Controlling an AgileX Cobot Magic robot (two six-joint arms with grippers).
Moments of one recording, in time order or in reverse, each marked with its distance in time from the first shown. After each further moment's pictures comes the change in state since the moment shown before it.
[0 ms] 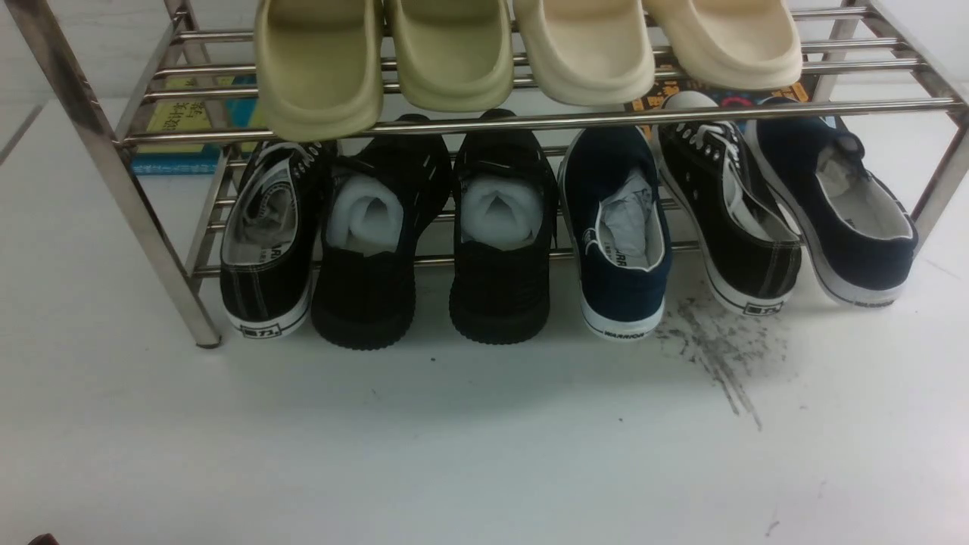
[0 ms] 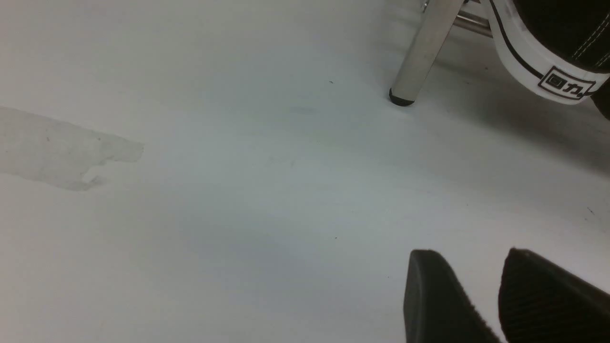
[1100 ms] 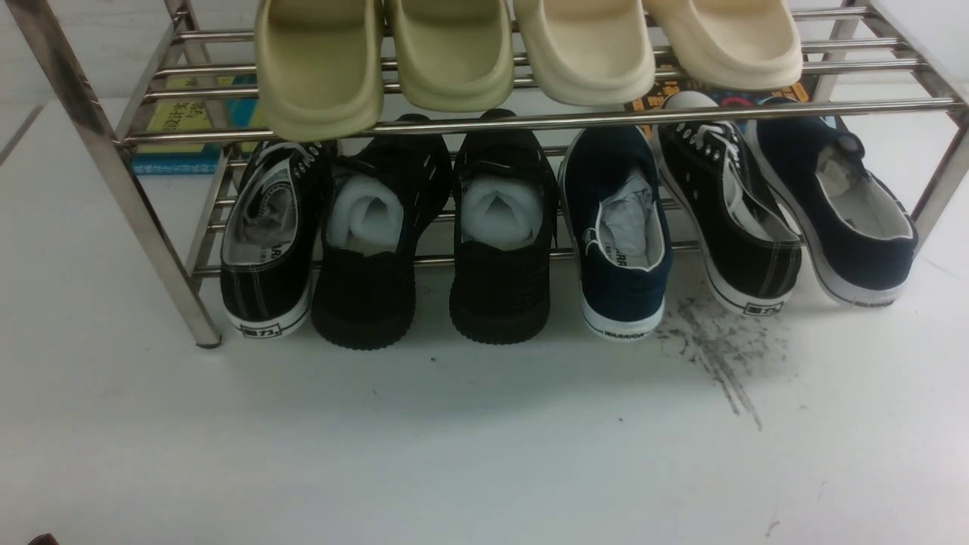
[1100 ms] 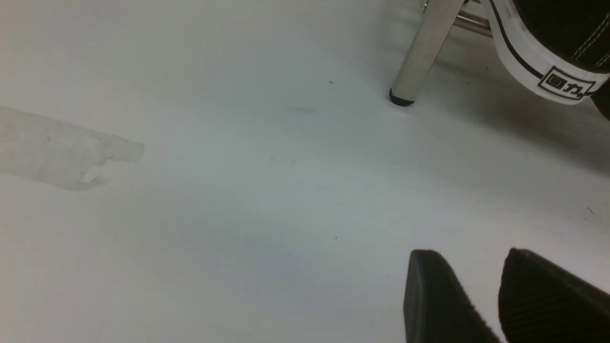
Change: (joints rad) right arm 0.000 0.000 0.009 0.330 -0.066 0.173; left arm 0.000 0.000 0.000 0.000 0.000 0.000
